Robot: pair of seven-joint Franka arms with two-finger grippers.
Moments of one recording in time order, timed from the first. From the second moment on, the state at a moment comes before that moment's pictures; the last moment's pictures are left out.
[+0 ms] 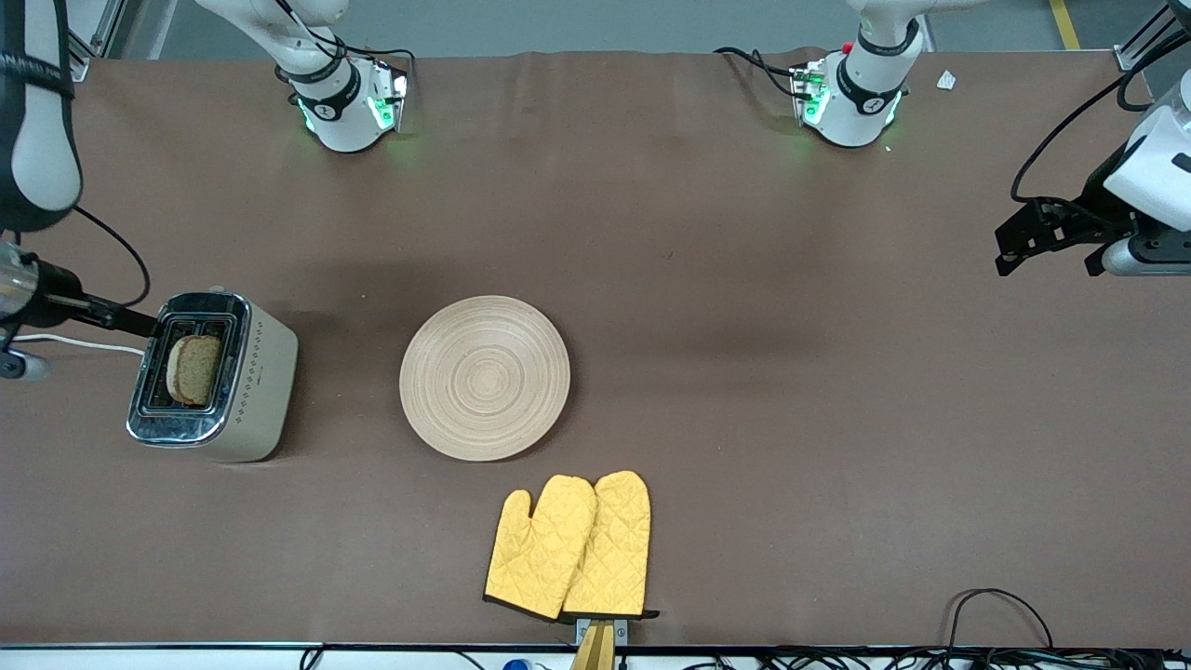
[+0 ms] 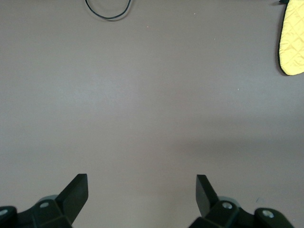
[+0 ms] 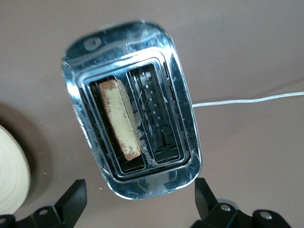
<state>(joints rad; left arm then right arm) 0.08 0.00 -0.19 -1.57 0.03 1.67 -0.08 -0.18 0.19 -0.01 -1.76 -0.01 1.79 0.12</state>
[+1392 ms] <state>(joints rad) 0.08 0.00 -0.19 -1.57 0.03 1.67 -0.08 -0.16 0.32 0.02 -1.59 0.00 1.69 -0.08</state>
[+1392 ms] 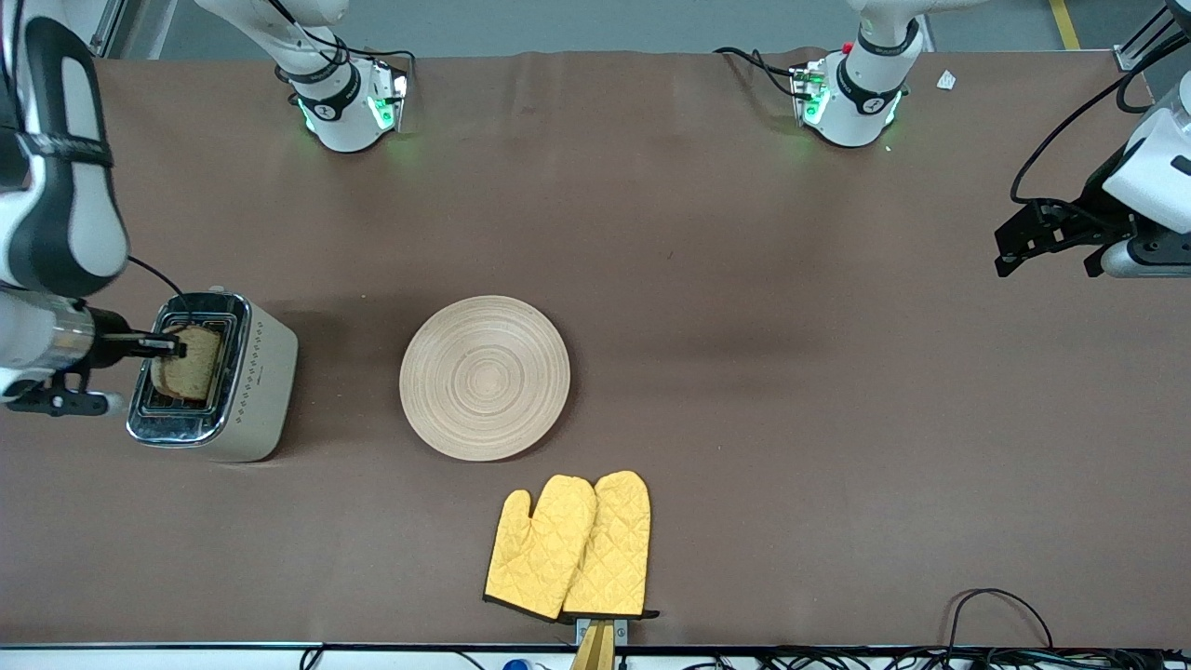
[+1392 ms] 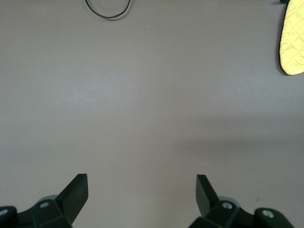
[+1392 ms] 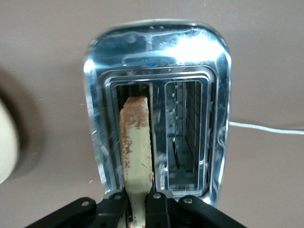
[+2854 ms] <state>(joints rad) 0.08 0.00 -0.19 -1.57 0.03 1.67 -0.08 0.32 0.41 0.06 -1.93 0.81 2.25 0.06</state>
